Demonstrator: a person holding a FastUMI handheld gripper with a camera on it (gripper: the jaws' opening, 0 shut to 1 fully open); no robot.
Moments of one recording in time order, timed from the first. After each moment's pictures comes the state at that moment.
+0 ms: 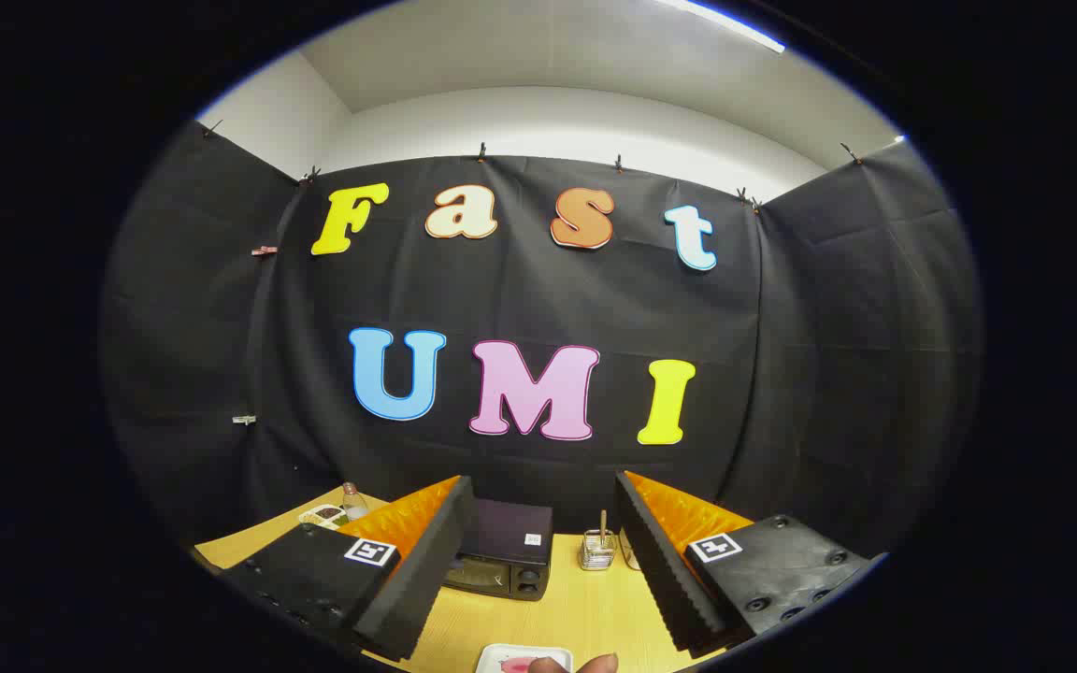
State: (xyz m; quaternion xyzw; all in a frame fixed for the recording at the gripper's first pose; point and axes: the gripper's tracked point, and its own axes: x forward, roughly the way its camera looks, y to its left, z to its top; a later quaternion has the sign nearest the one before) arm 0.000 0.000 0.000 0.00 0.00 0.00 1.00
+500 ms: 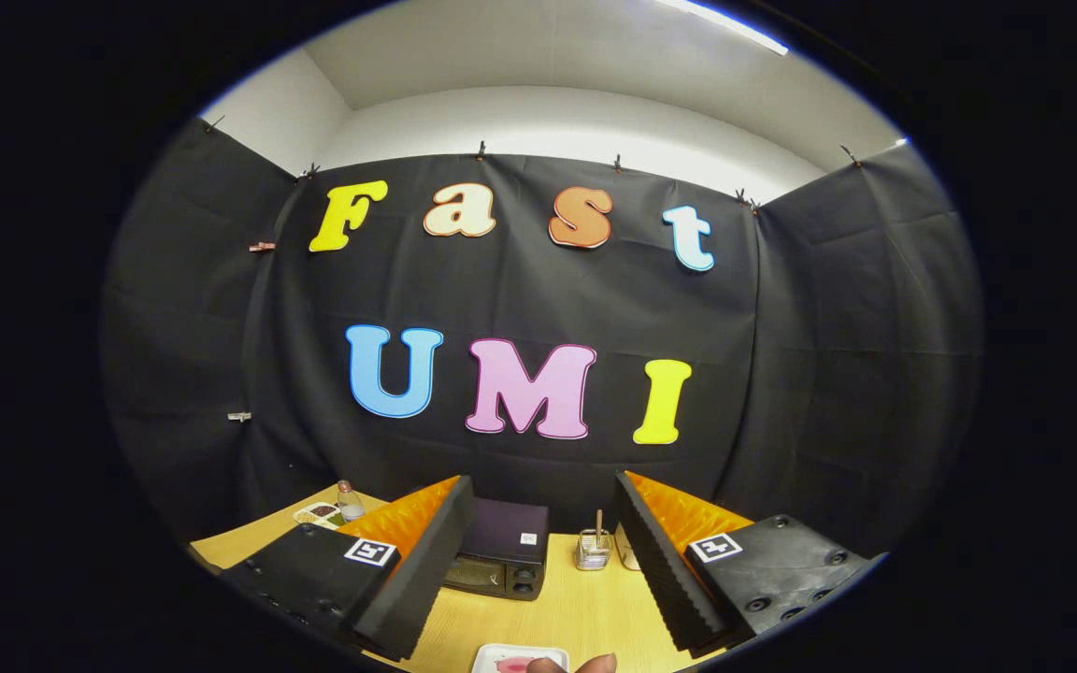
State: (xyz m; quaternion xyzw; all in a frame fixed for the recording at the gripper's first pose) arm 0.002 -0.006 -0.003 -0.01 0.00 -0.01 1.00
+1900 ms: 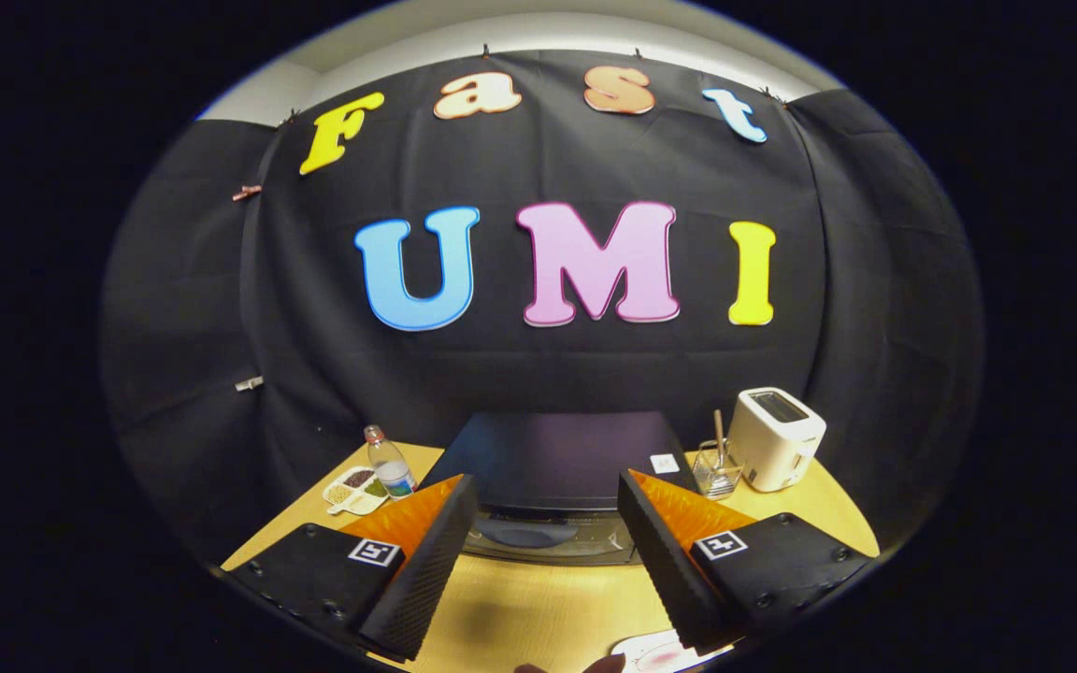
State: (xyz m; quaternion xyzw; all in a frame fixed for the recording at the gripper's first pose) arm 0.150 0.152 -0.231 0.06 0.16 0.02 0.98
